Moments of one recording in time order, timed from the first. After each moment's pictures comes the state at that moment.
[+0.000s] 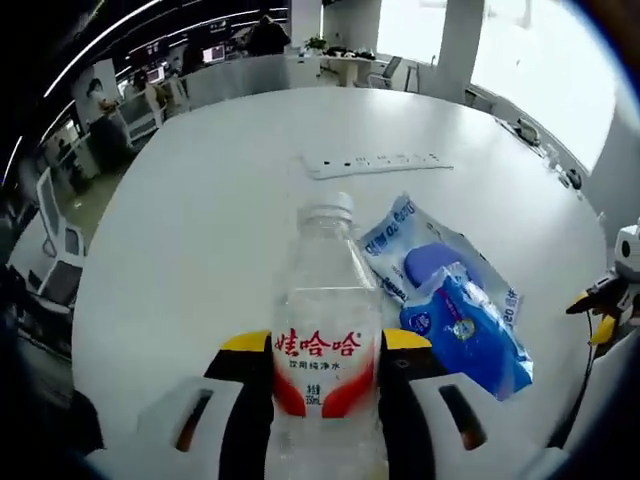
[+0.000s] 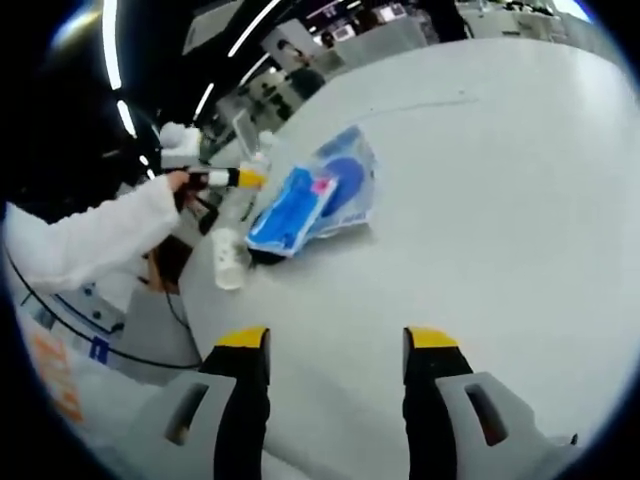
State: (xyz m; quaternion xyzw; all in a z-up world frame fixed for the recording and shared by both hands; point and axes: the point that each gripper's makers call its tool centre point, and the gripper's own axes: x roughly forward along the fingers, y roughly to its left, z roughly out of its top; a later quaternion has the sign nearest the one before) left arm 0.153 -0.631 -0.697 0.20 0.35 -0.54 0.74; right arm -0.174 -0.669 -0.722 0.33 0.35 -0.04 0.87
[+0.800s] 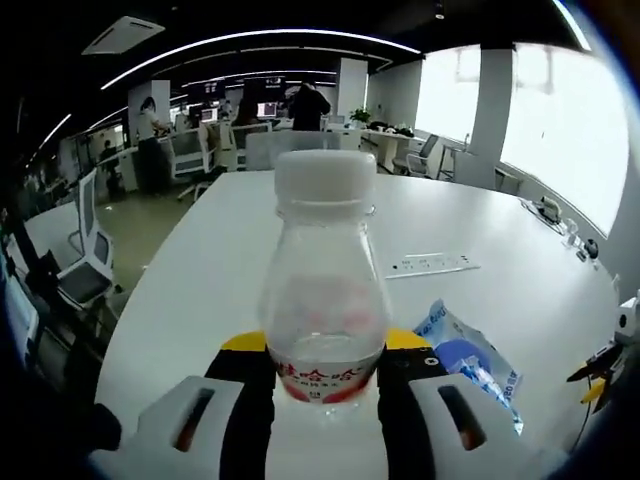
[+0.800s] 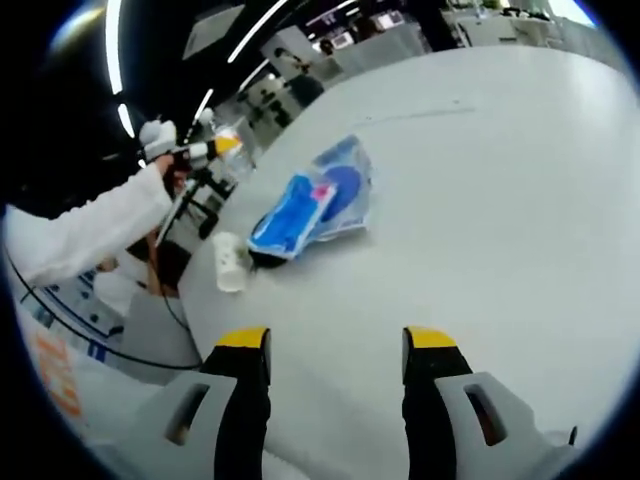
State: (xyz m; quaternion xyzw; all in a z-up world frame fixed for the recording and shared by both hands) left arm 0.217 -0.634 -0.631 0.12 0.27 -0.50 0.81; right arm -0.183 -0.672 -0.715 0.33 0.34 -0.05 0.88
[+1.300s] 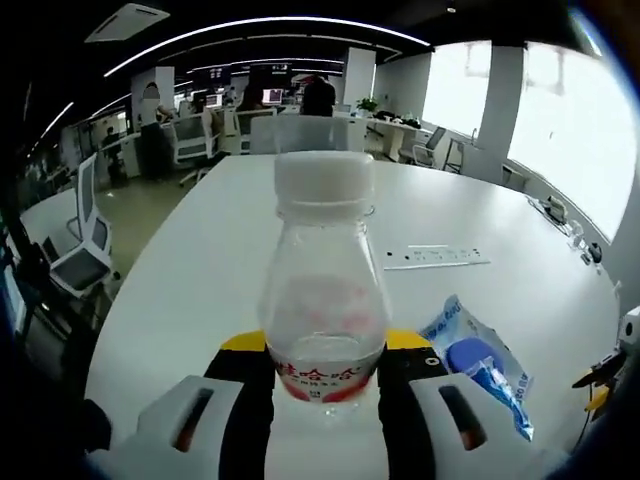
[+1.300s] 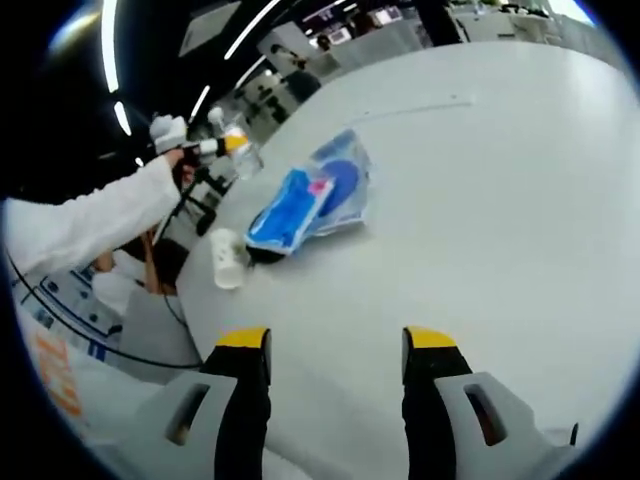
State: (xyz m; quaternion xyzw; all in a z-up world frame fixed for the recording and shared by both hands) left arm 0.227 -0.643 -0.658 0.12 0.30 -0.49 0.81; right arm -0.183 -0.669 -0.719 0.33 0.36 -0.05 0.87
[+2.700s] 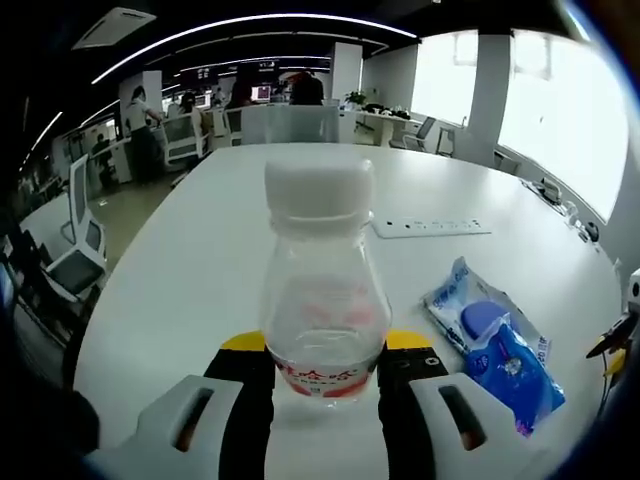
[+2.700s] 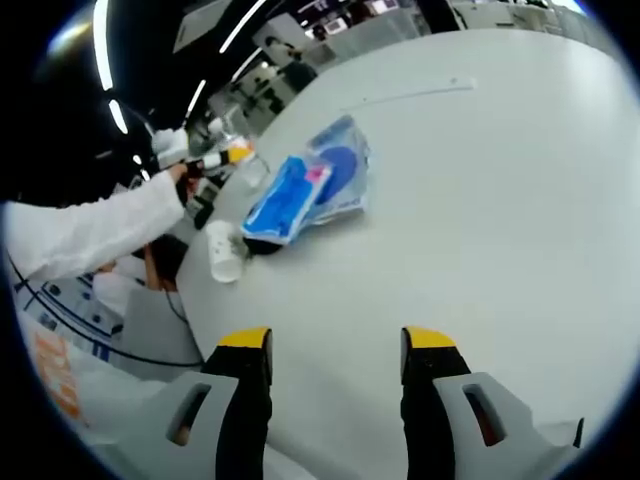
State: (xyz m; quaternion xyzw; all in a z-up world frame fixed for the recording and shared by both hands) left arm 0.212 -0.621 -0.693 0.13 0.29 -0.51 0.80; right arm -0.183 -0.667 -0.731 0.34 0.37 -0.05 0.86
